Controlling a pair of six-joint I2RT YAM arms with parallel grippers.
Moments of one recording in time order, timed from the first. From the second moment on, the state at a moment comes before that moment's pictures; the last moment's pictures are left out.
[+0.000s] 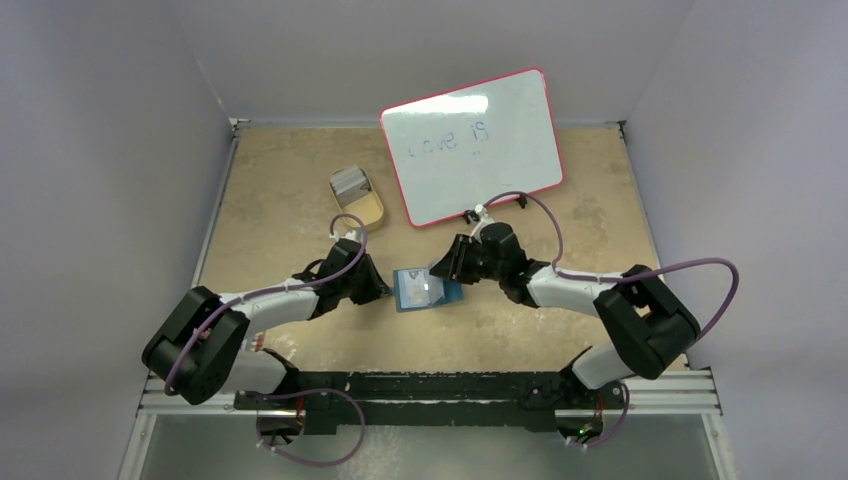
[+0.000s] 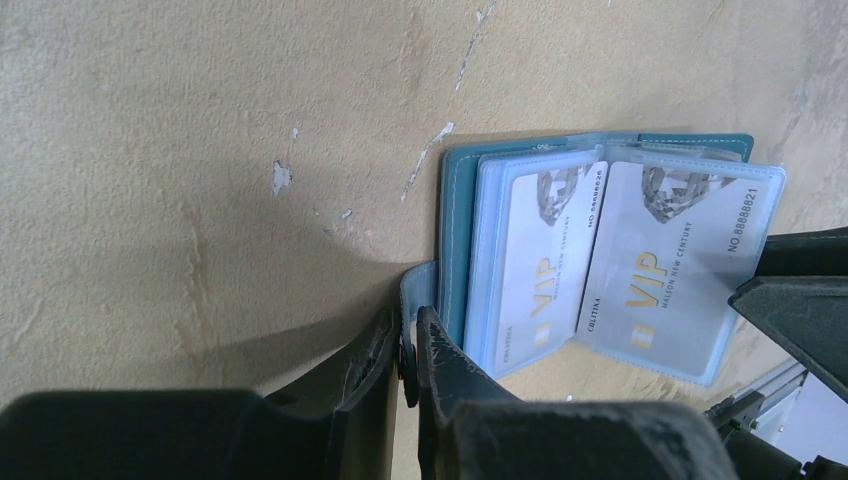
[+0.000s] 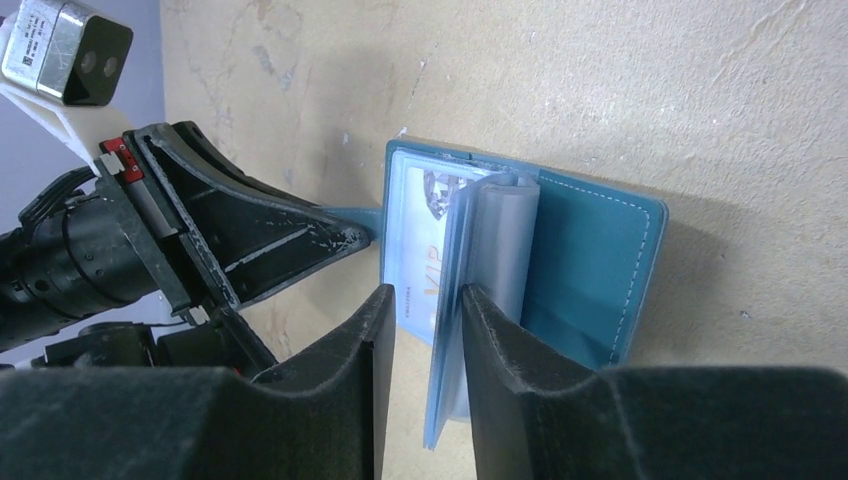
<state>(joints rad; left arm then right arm) -0.58 1.34 0.46 0.04 0.07 -0.91 0.65 1.49 0.59 0.32 -0.25 0.83</state>
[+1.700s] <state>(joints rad) -0.58 1.34 0.46 0.04 0.08 -0.90 0.69 1.49 0.60 0.31 -0.24 0.86</state>
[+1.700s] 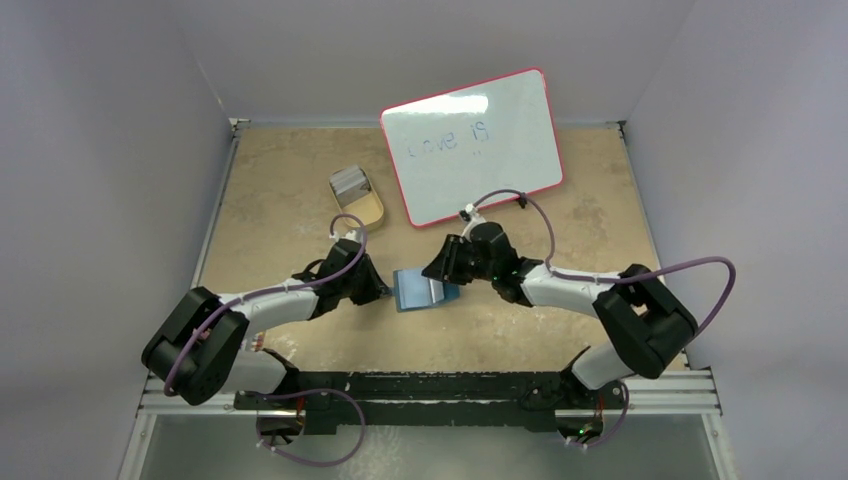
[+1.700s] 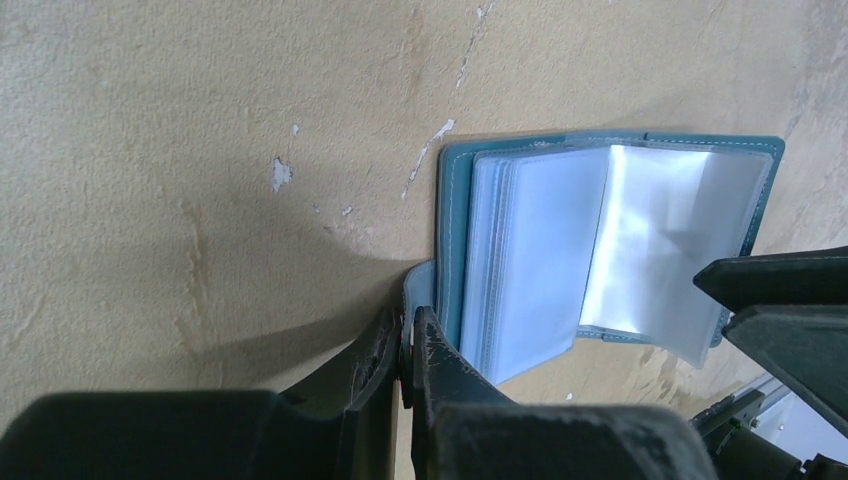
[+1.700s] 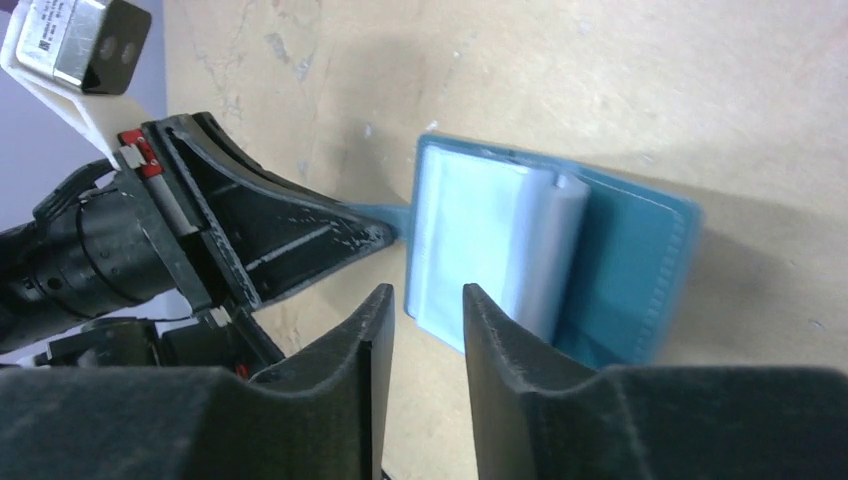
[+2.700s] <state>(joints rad) -0.59 1.29 0.46 0.03 0.09 -0.91 0.99 1.82 1.09 -0.26 0.35 0.73</state>
